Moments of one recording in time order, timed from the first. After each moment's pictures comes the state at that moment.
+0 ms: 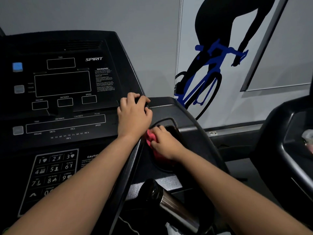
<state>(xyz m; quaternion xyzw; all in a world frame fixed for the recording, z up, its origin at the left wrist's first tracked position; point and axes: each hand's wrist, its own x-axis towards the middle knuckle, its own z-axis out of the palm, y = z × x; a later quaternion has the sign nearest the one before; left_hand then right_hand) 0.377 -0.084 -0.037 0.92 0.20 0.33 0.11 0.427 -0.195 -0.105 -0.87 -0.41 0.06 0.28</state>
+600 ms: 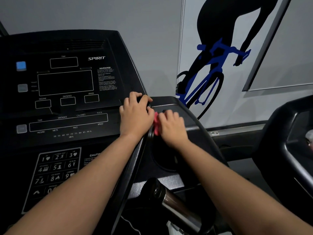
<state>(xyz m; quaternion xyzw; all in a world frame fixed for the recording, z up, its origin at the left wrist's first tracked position) 0.376 -0.083 -0.036 0.92 0.20 0.33 0.12 0.451 -0.188 -0.102 -0.89 -0.36 -0.21 0.16</state>
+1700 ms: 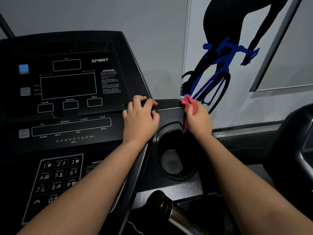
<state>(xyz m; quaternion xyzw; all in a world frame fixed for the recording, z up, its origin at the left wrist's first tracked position) 0.378 -0.080 -0.038 0.92 0.19 0.33 0.12 0.524 -0.211 -0.097 -0.88 -0.15 -0.12 0.43</state>
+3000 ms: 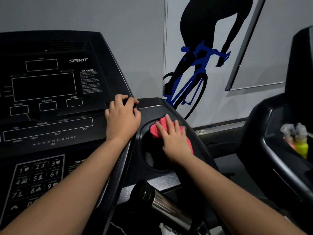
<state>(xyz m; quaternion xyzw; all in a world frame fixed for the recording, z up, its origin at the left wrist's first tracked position) 0.375 -0.084 -0.037 0.92 0.19 0.33 0.12 0.432 -0.238 -0.112 -0.94 -0.31 -0.06 0.11</state>
